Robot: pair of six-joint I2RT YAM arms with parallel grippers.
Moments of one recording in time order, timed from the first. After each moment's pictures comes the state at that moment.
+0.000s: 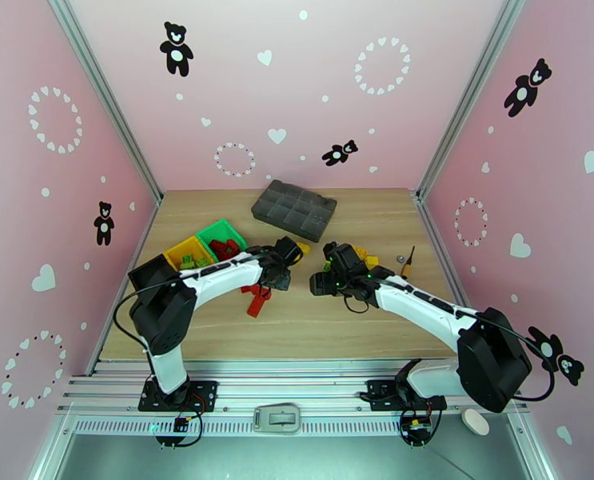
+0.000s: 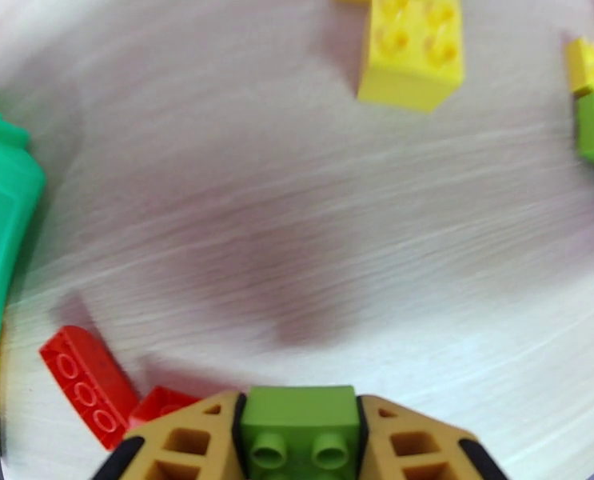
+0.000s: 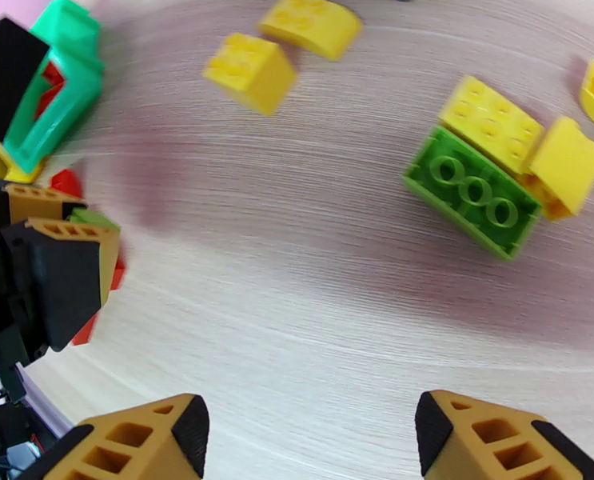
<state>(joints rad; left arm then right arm) -0.77 1.80 1.29 -0.70 -0.22 -0.49 0.64 1.38 0.84 -0.42 -0.06 0.49</state>
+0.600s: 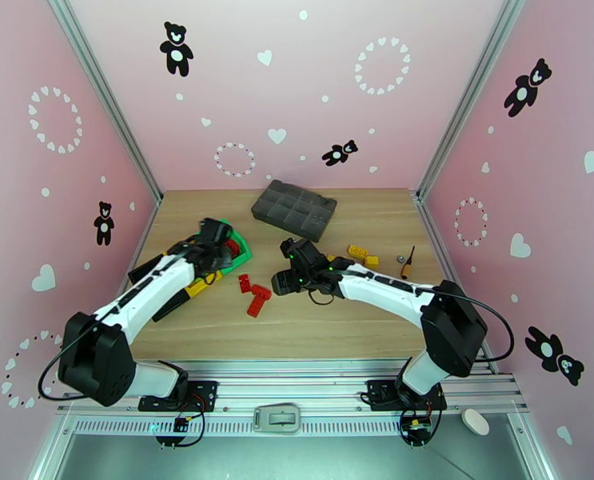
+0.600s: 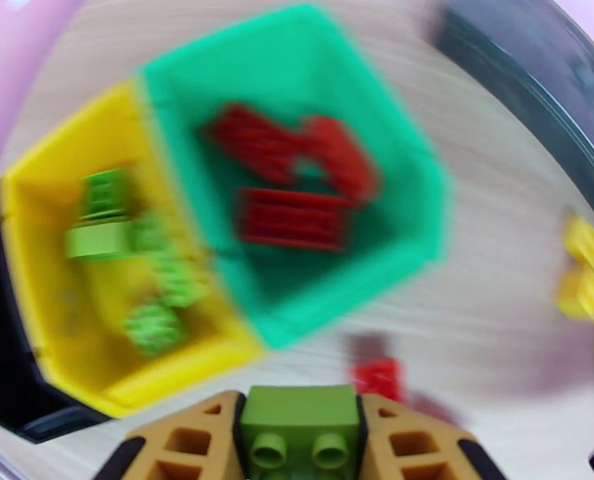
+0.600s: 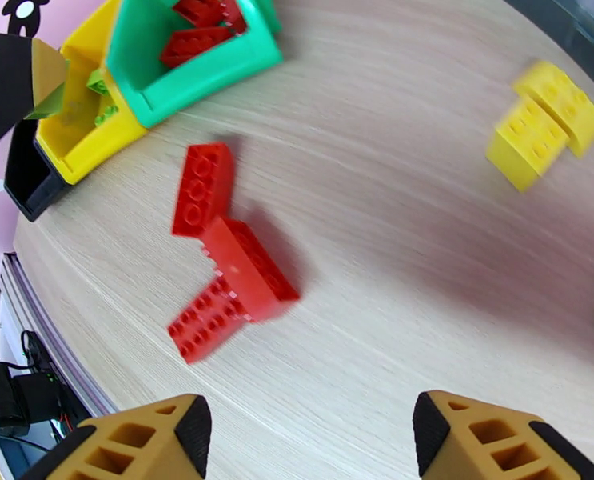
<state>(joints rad) -0.29 1.40 1.06 -0.69 -0.29 -0.55 0.84 1.64 1.13 -0.39 -0.08 0.47</state>
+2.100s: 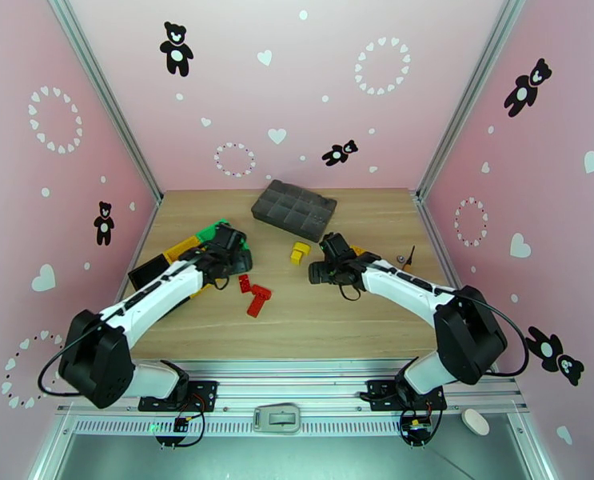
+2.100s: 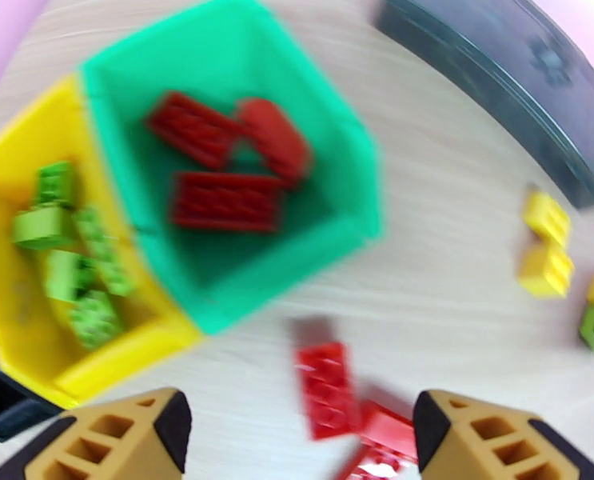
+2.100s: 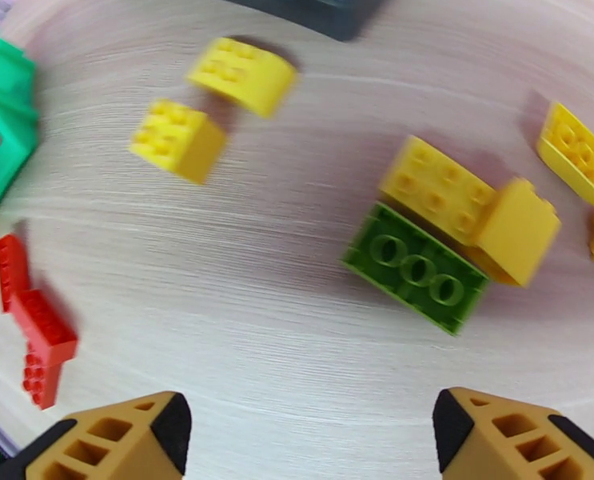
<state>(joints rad) -0.53 1.44 1.04 -0.61 -0.25 -0.61 0.60 1.54 0.98 -0.50 0.13 0.48</state>
